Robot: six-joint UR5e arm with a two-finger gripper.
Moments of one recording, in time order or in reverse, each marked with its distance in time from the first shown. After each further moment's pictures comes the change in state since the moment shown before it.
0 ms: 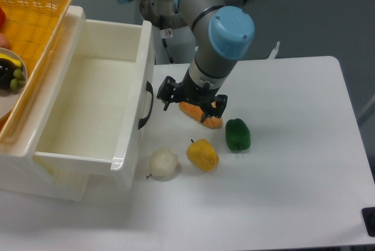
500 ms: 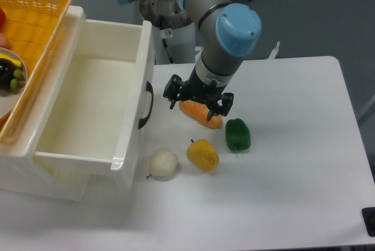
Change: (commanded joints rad) arm 0.026 -0.006 -0.003 0.003 0.000 0.014
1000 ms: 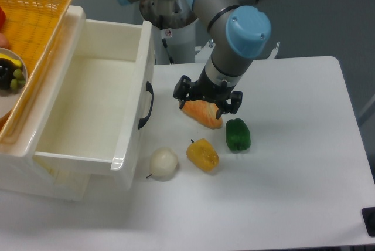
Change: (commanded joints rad) arm 0.040 0.000 -0.034 0.046 0.035 -0.003
